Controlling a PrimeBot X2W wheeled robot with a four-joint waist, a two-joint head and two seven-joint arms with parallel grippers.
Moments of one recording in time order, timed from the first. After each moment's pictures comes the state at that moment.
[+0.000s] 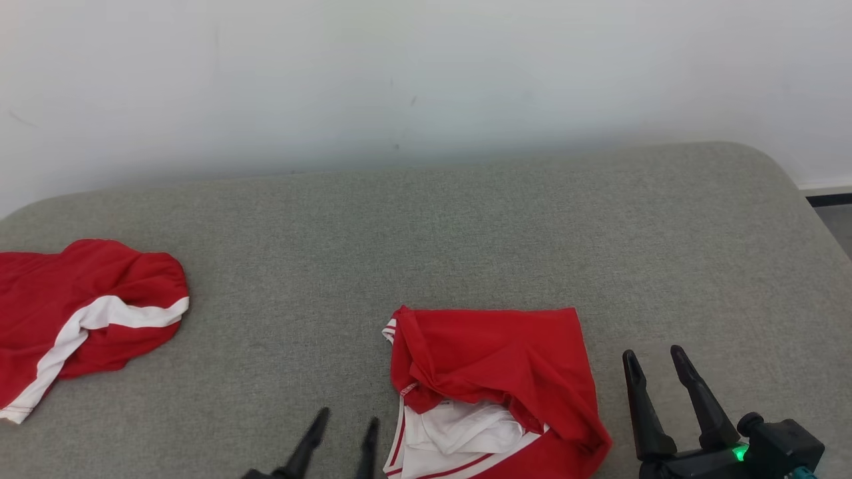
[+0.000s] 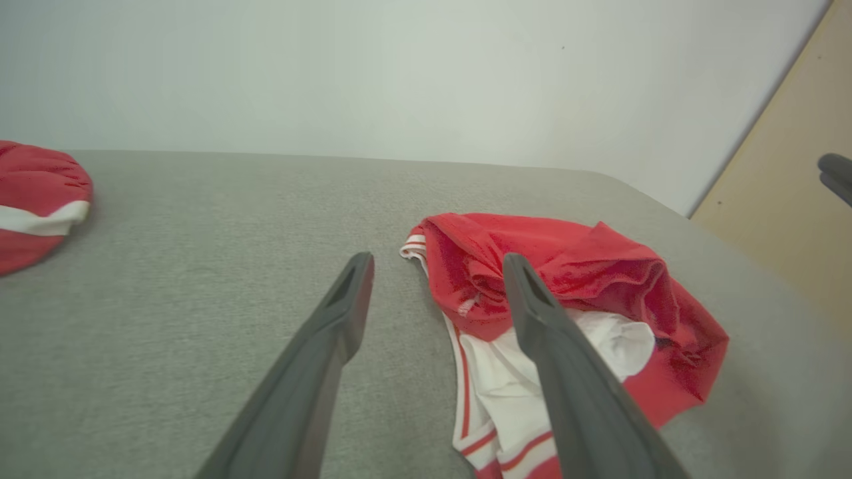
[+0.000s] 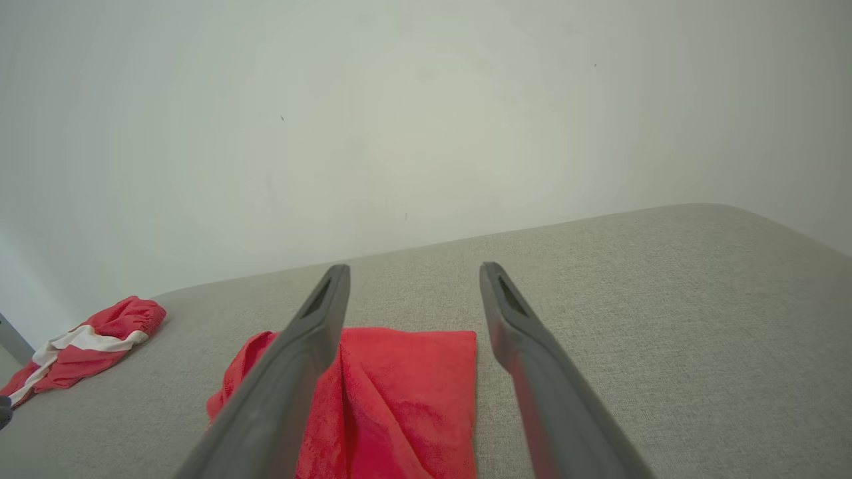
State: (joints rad) left arm 0.04 0.05 -0.23 0.16 -0.21 -0.12 -0.26; right arm 0.04 -0.15 0.16 0.08 0.37 0.13 -0.26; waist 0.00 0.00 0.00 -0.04
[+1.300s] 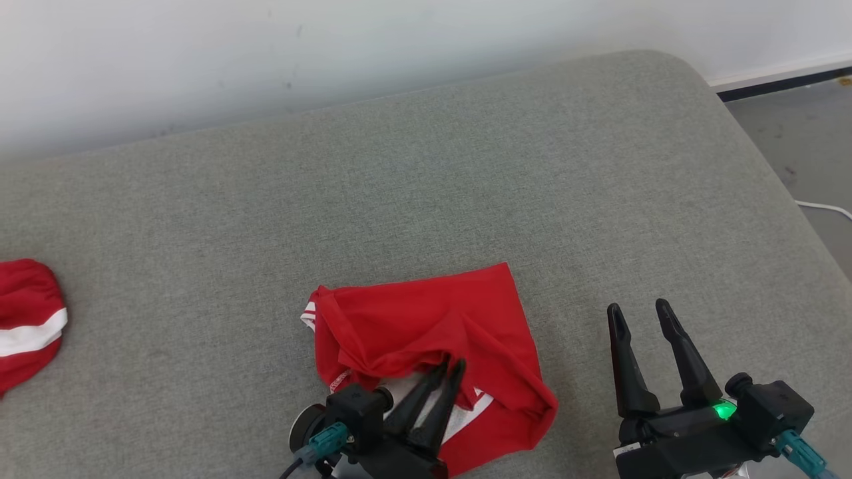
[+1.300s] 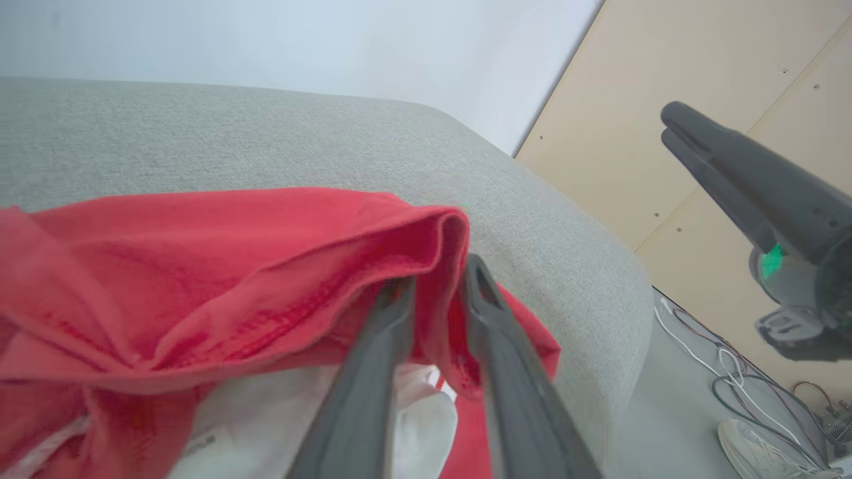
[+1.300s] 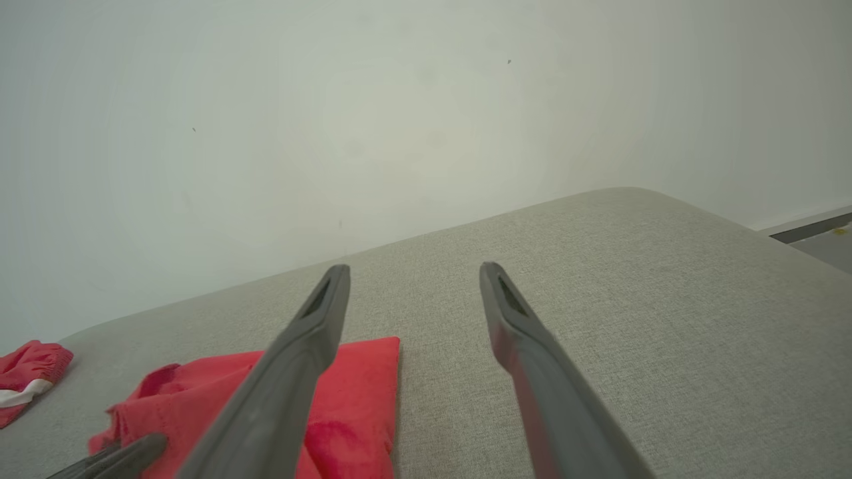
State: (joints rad) left arm -0.30 0.05 -0.63 0.37 -0.47 -0.08 -0.26; right arm -0.07 -0.11 0.16 0.08 0.37 0.13 -0.26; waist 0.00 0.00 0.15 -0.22
